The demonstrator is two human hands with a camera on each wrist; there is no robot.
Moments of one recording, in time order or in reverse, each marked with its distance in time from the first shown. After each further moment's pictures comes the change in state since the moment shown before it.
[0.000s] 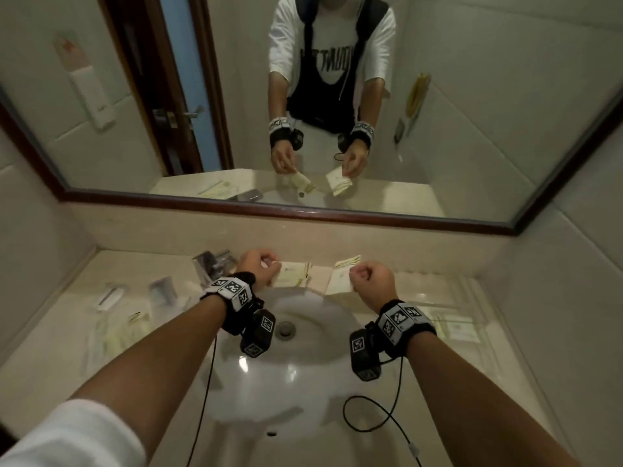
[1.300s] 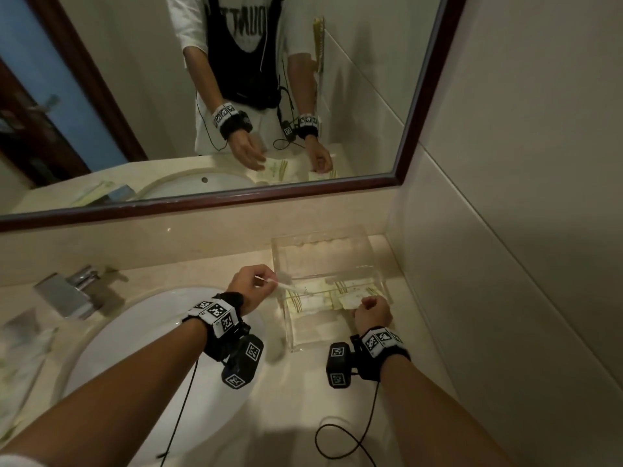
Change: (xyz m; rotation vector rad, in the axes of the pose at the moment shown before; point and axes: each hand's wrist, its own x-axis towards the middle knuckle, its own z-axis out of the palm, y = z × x) left_hand -0.028 0.105 0.228 0.074 -0.337 0.143; right_hand -0.007 0.228 -0.142 0.198 0.403 0.619
